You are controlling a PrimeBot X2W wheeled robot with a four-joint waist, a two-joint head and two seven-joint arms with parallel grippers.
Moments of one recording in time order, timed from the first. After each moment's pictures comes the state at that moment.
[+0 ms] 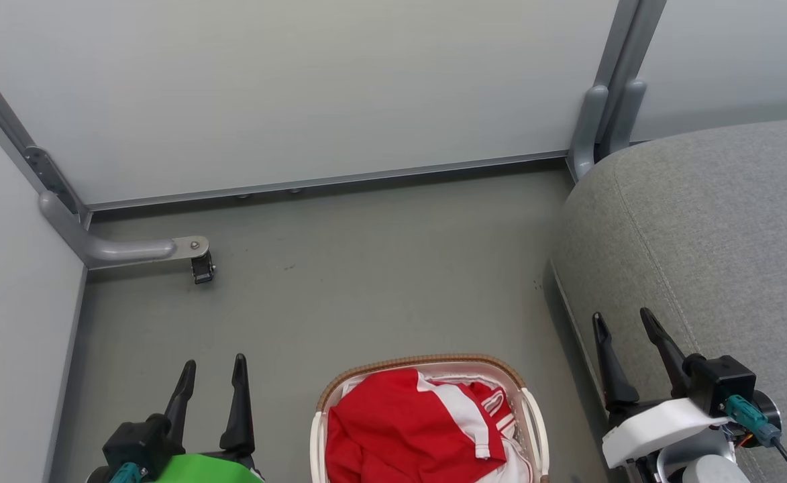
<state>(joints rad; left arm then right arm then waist) 0.04 0.05 -0.10 0.25 -0.33 -0.11 -0.26 -0.05 -0.05 0.05 0.21 0.21 0.13 -0.26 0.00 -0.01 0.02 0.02</state>
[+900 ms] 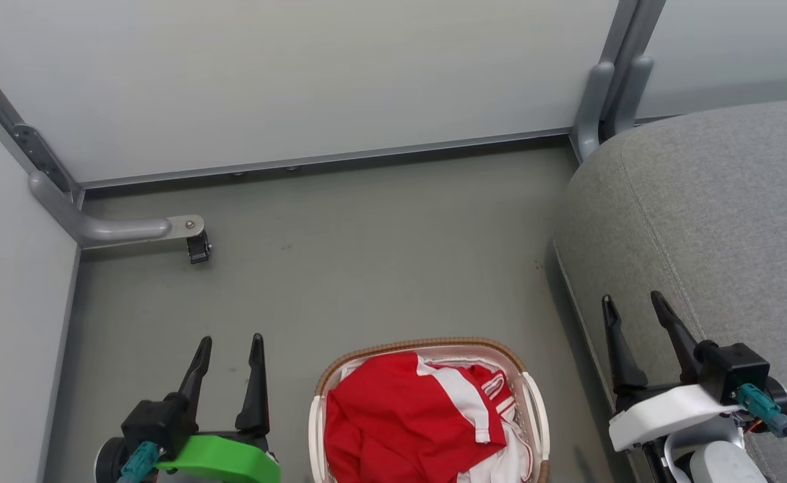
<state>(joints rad) 0.00 0.05 -0.13 0.24 -0.29 -0.11 -0.26 -0.06 -0.05 0.03 0.18 0.20 0.13 -0.26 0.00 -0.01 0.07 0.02</state>
